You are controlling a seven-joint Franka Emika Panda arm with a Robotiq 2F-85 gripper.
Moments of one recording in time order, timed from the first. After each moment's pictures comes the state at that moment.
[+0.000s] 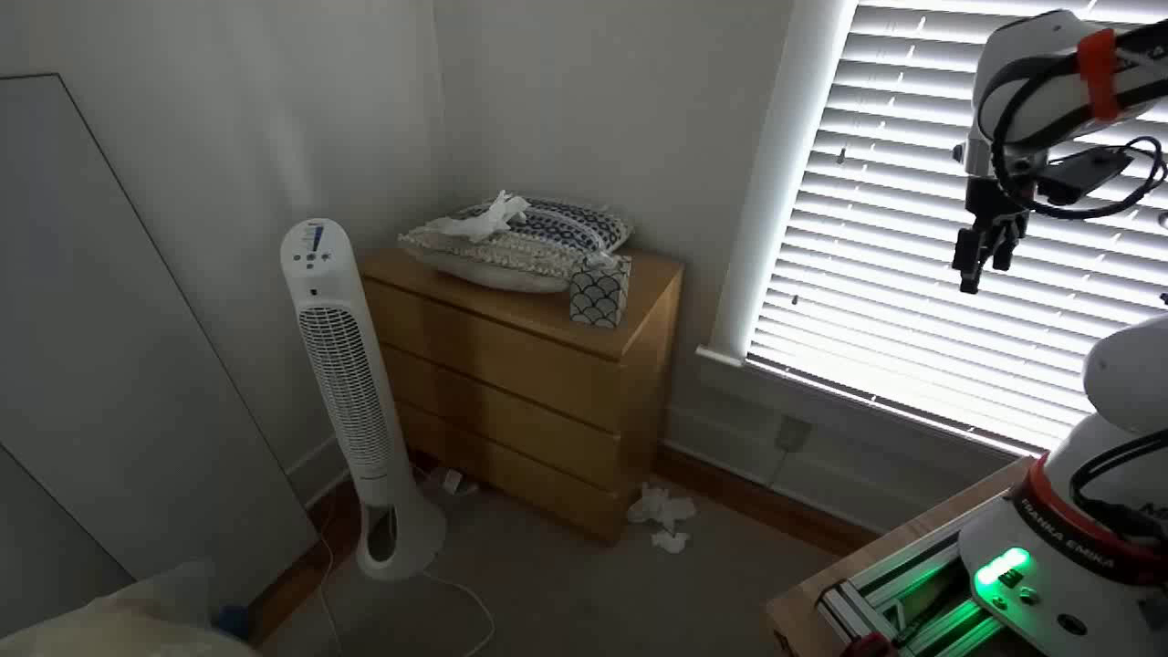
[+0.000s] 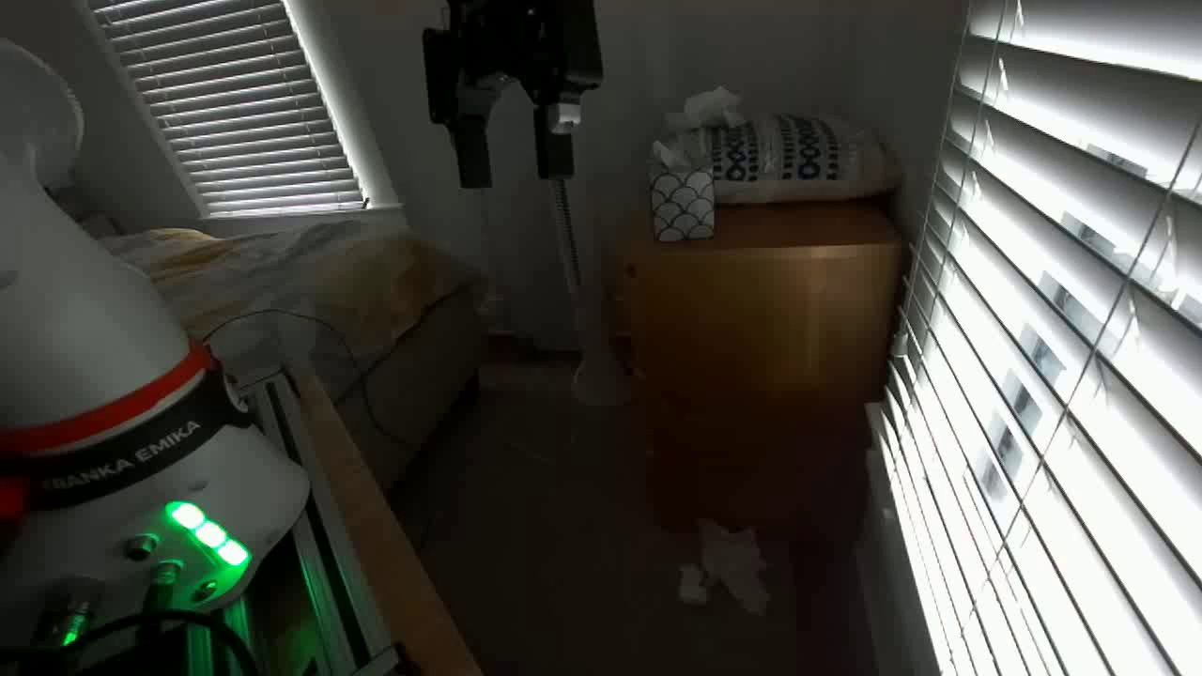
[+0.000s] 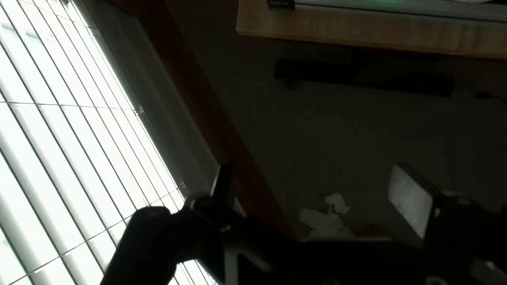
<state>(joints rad) -0.19 -0.63 -0.15 -2.70 -0.38 1.90 -0.29</state>
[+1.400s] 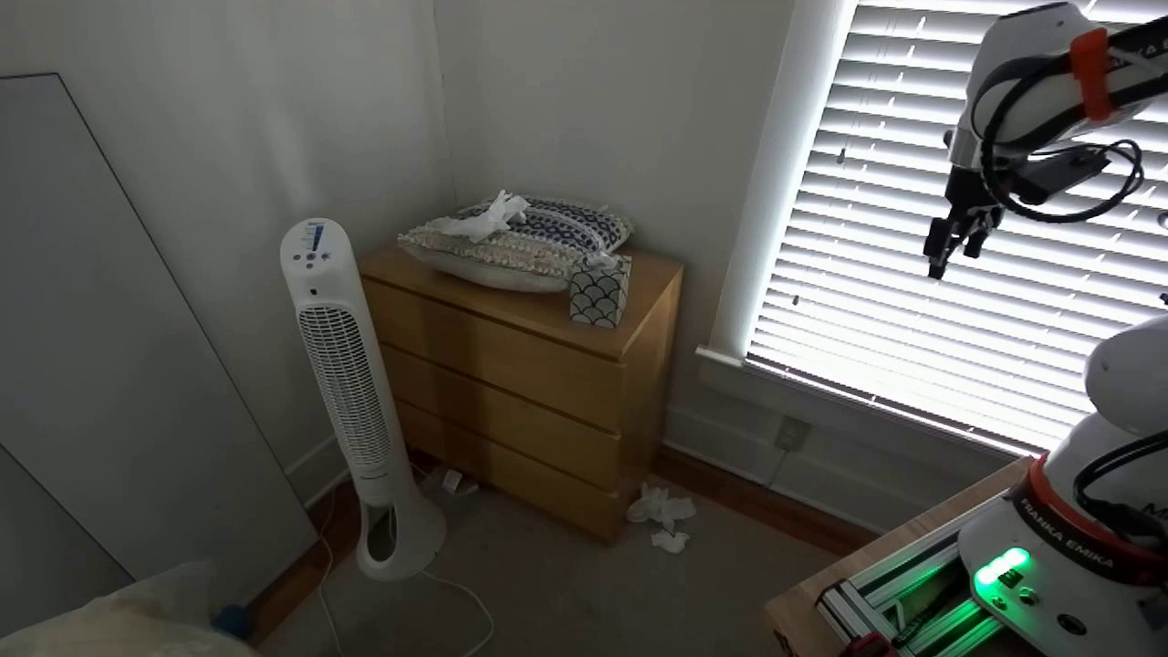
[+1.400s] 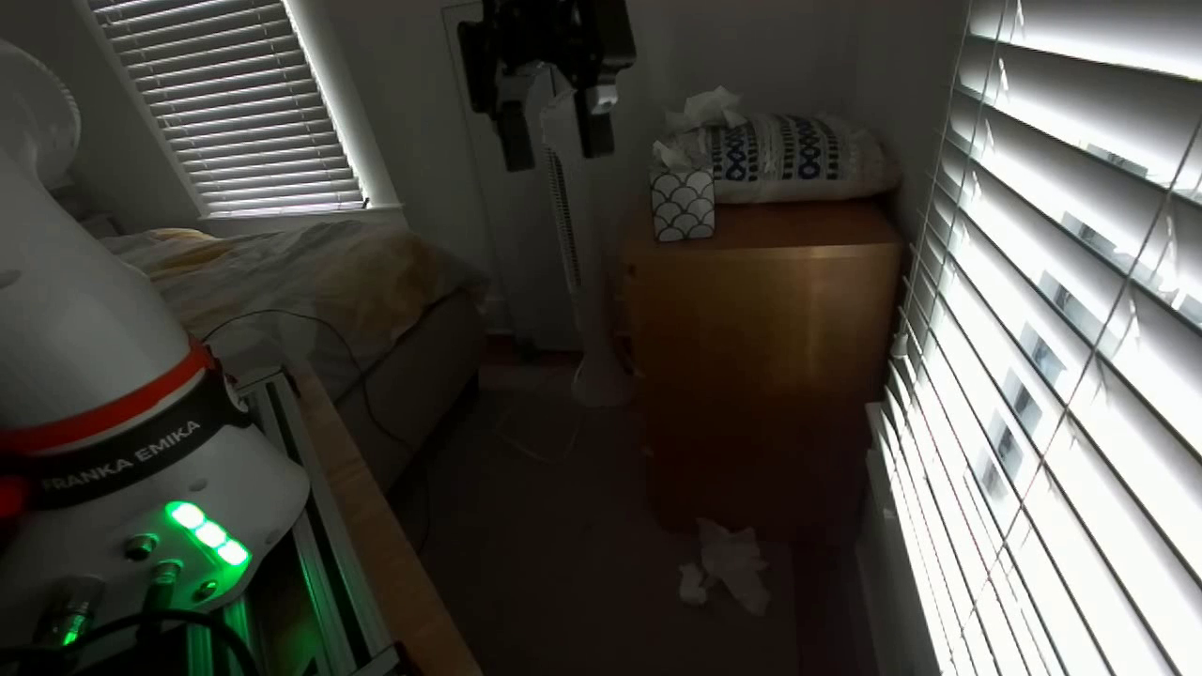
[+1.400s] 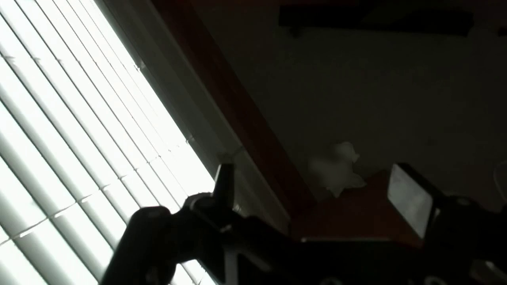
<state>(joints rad) -0.17 -0.62 -0.15 -2.70 -0.35 2.06 -0.21</state>
